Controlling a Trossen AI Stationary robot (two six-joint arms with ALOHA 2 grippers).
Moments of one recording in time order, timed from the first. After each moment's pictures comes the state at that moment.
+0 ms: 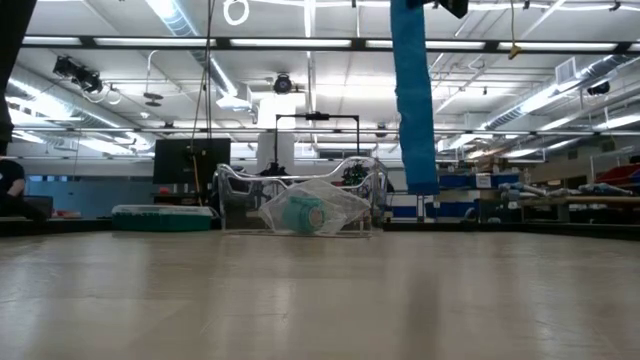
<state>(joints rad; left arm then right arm) 0.12 1.75 2.36 -0.73 0.26 -0.43 -0.28 1.25 1.58 -0.94 -0.02 0.16</state>
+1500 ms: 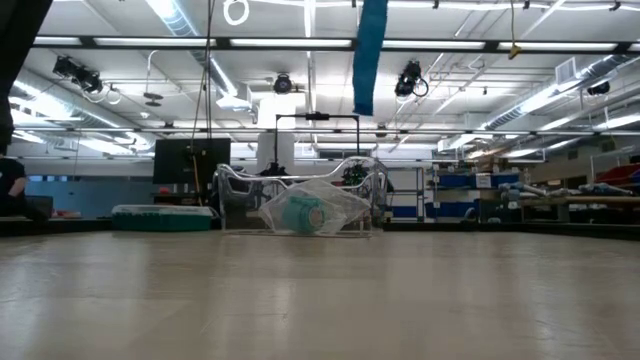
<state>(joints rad) 0.10 1.85 2.22 -0.81 0.30 -0.41 -0.34 1.17 1.58 -0.52 -0.18 0.17</state>
